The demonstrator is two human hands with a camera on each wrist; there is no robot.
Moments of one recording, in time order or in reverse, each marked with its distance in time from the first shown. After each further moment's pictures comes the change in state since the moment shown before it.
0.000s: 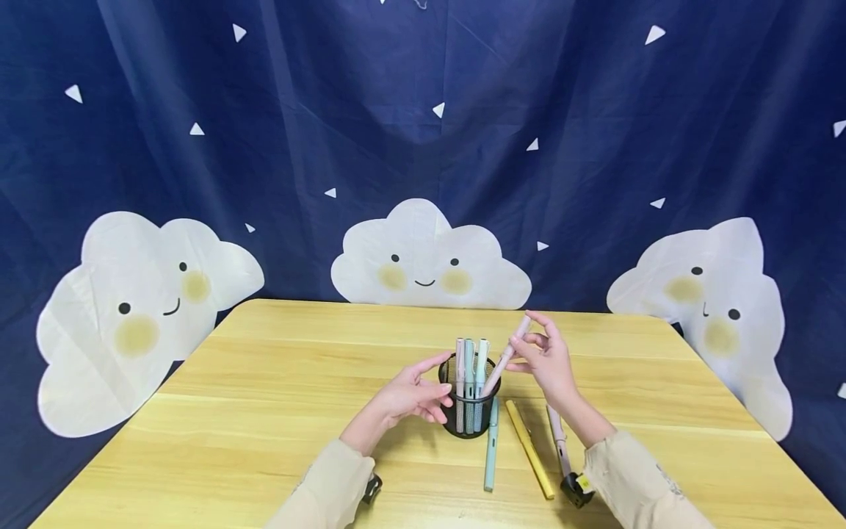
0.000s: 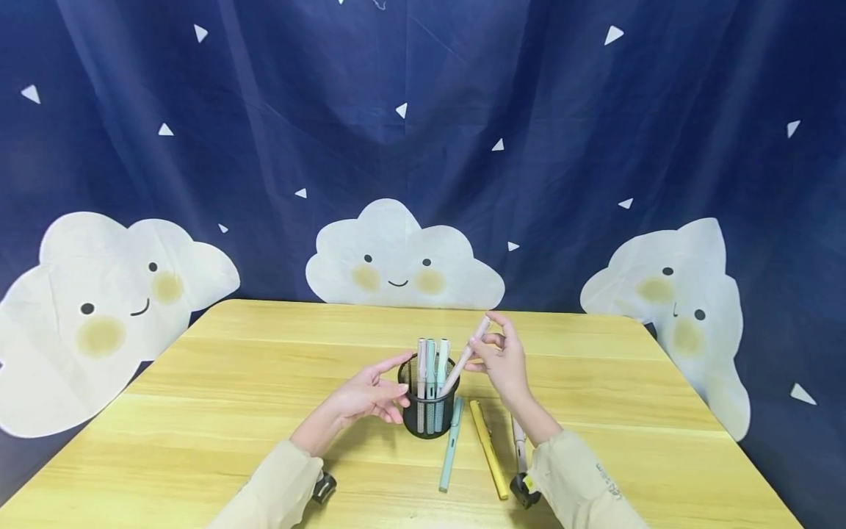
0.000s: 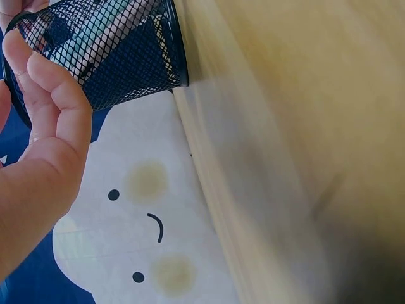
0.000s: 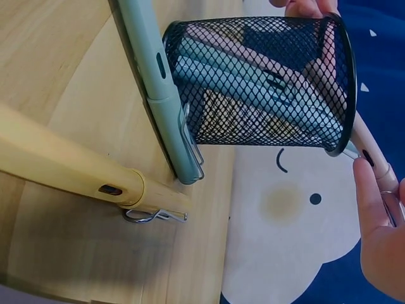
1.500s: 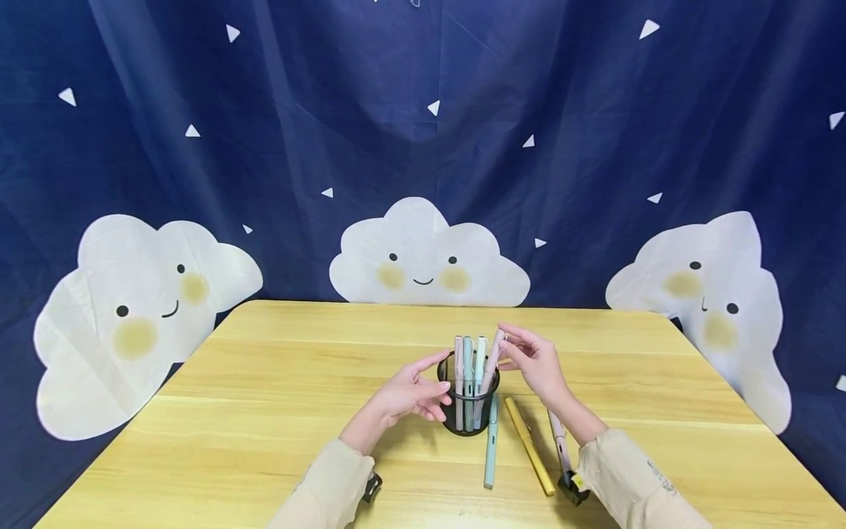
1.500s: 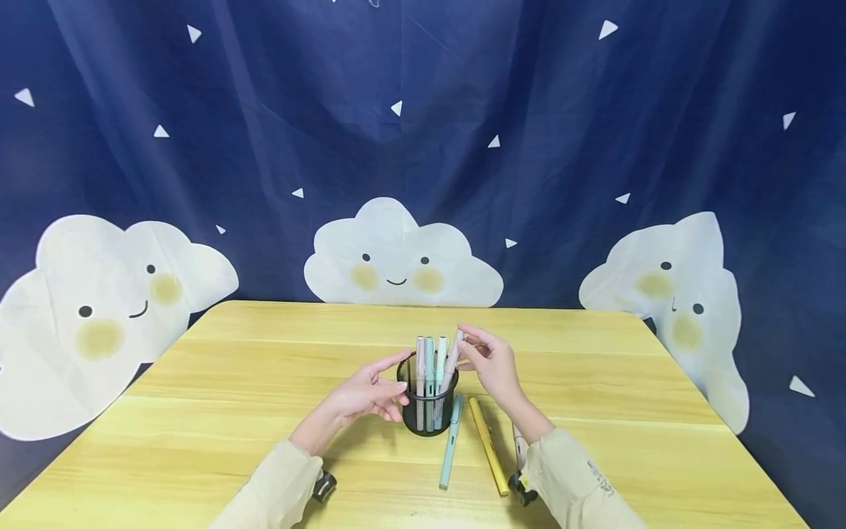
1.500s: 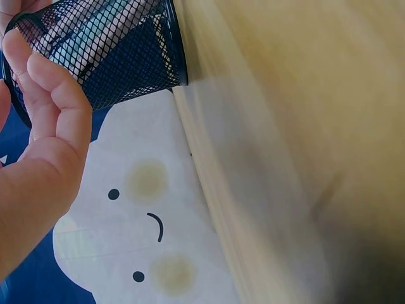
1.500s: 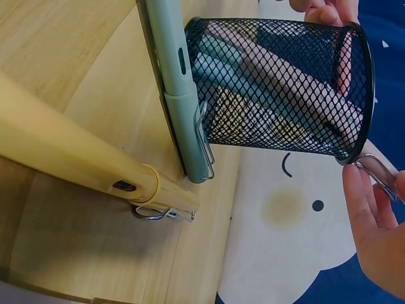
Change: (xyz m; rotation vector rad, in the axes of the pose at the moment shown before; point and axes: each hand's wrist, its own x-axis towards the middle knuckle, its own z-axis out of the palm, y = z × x) left_hand 0.001 0.000 0.001 0.015 -0.006 -0.002; right_hand -0.001 0.011 0.003 -0.206 -0.095 -0.131
